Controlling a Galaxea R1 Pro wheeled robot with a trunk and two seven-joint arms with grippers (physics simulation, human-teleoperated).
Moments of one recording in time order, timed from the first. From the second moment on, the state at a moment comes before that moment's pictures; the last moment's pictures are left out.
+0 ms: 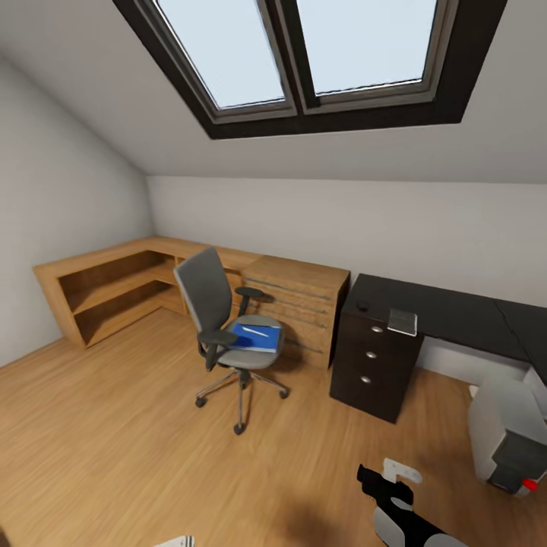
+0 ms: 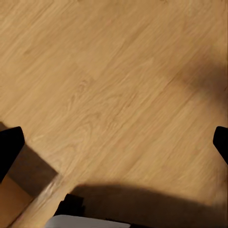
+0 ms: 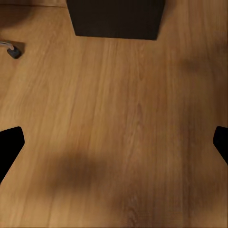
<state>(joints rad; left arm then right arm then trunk) -0.12 0.09 -0.42 -0.72 0.65 0.13 0.31 -0.57 -0.02 0.43 -0.15 -0.71 -0.25 -0.25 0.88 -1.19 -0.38</state>
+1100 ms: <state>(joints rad) -0.12 0.06 -0.42 -0.68 0.63 0.12 0.30 -0.57 -0.01 0.44 -0.14 -0.71 -0.25 -0.25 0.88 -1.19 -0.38</state>
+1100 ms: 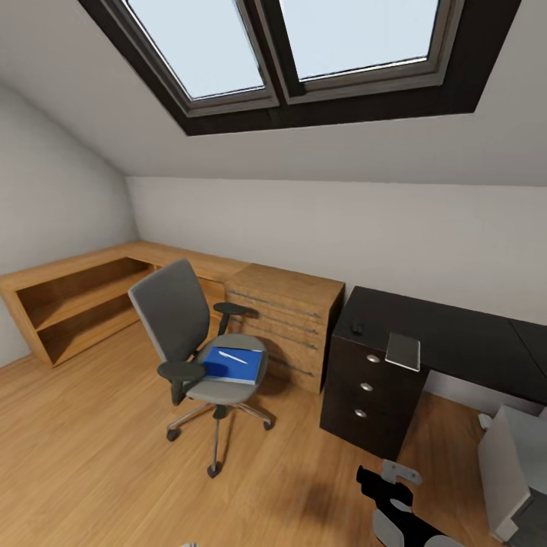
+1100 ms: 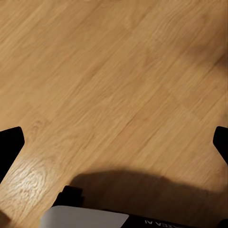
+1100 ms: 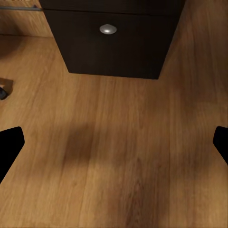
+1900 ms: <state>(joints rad) -0.12 0.07 -0.41 -0.49 0.64 0.12 0.30 -0.56 -0.01 0.44 -0.10 -0.62 -0.35 -0.25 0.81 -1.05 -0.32</state>
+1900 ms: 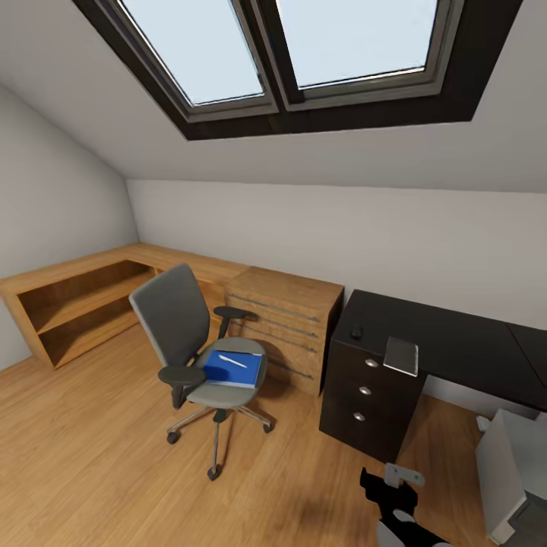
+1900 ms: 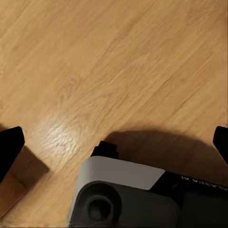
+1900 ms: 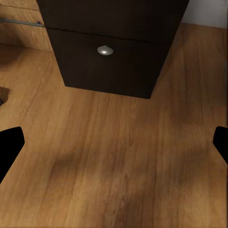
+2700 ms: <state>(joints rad) -0.12 0.06 -0.40 -0.23 0.65 -0.23 0.27 -0.56 -0.01 0.44 -0.15 -0.56 -0.36 -0.25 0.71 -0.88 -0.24</state>
